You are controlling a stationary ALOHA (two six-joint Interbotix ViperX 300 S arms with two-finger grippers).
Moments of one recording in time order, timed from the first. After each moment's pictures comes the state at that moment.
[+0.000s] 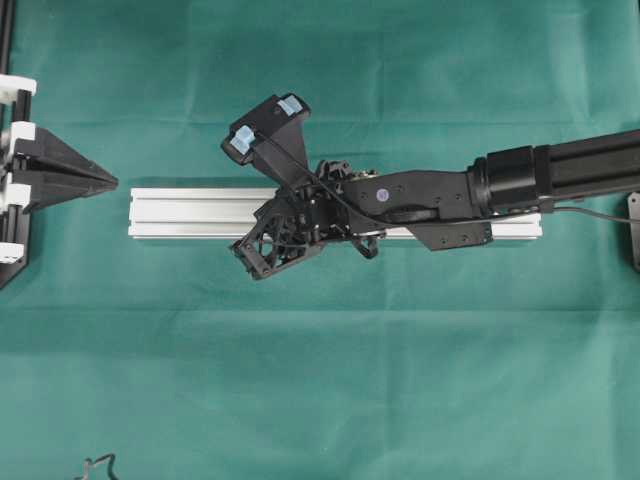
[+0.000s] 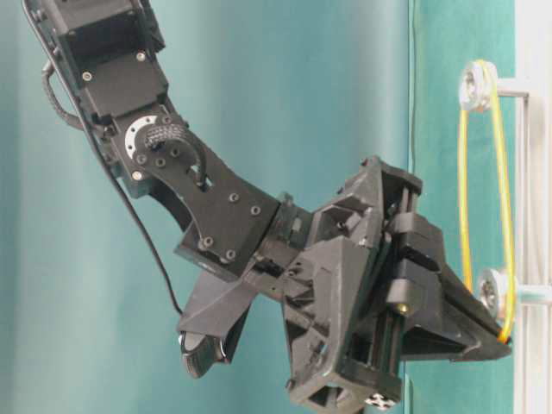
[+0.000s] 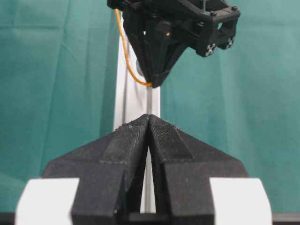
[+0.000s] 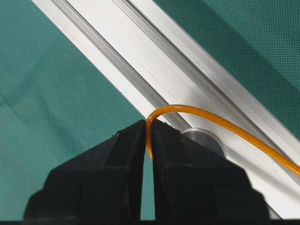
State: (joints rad) left arm 0.00 -0.98 1.00 0.03 0.44 -0.01; right arm 0.04 0.38 0.05 -0.22 0.57 1.23
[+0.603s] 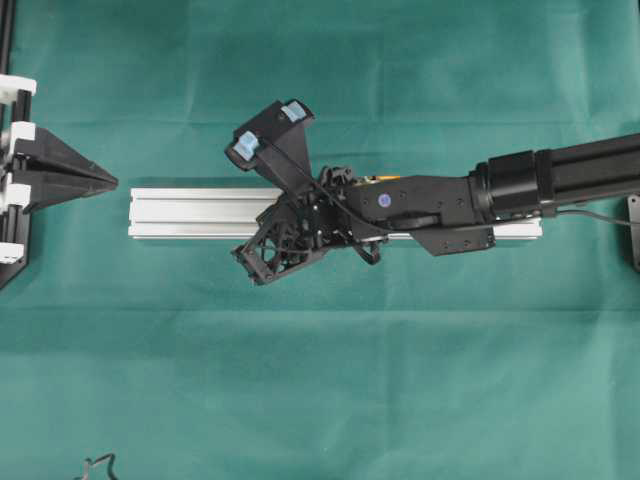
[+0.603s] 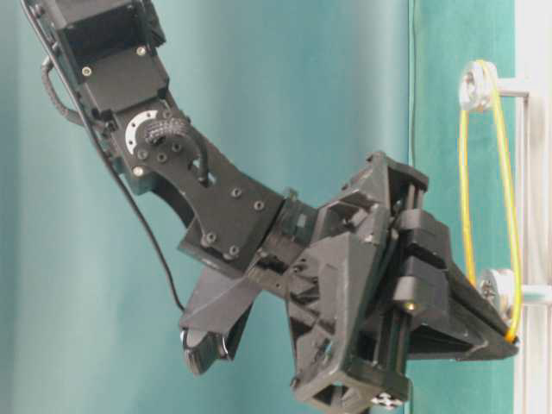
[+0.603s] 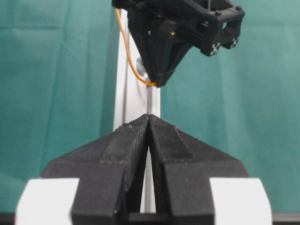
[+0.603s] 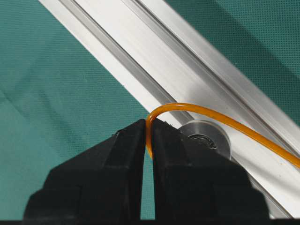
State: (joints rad) left arm 0.00 -0.98 1.00 0.03 0.44 -0.01; right arm 0.05 0.38 0.07 -0.19 0.57 1.23
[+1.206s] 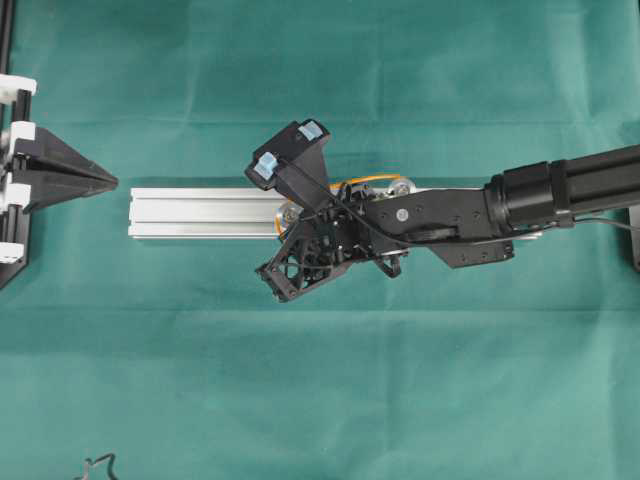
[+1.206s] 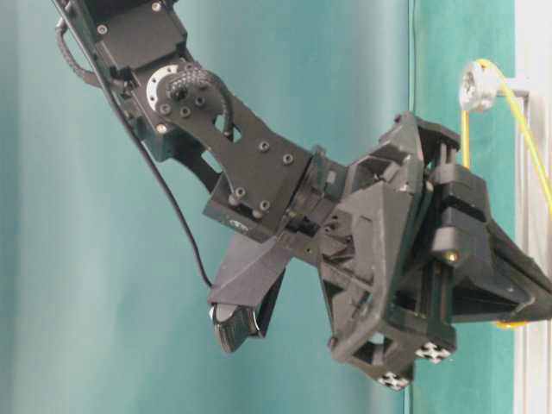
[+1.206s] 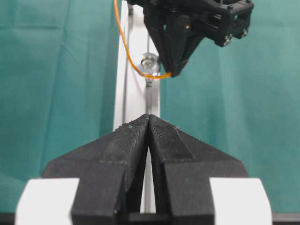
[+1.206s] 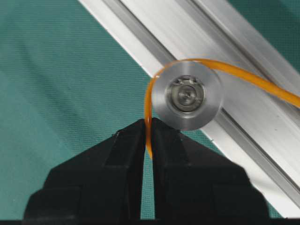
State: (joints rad) left arm 0.00 -0.98 1.00 0.03 0.44 -0.01; right arm 0.07 0.35 0.16 -0.18 0.55 1.23
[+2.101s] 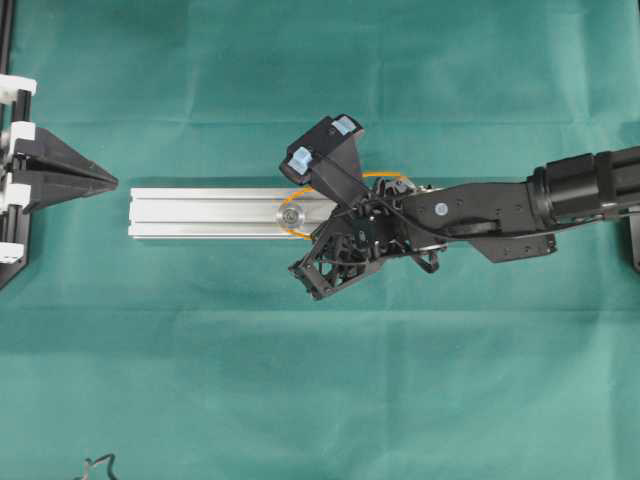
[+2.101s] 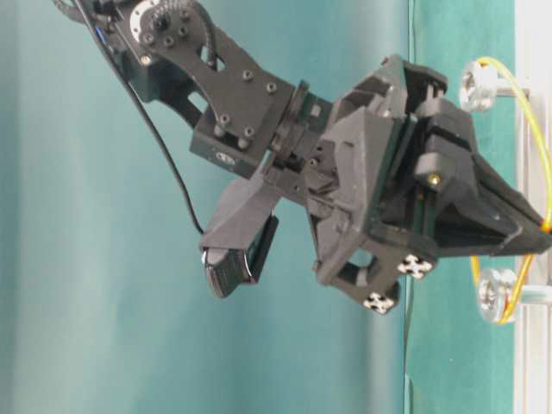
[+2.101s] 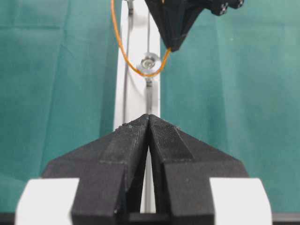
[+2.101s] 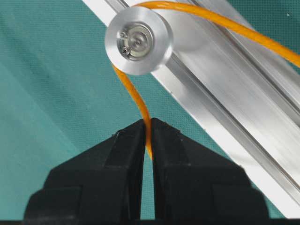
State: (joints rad) left arm 0.00 -0.98 1.00 0.03 0.44 -0.01; right arm 0.08 0.24 0.29 -0.18 0.55 1.23
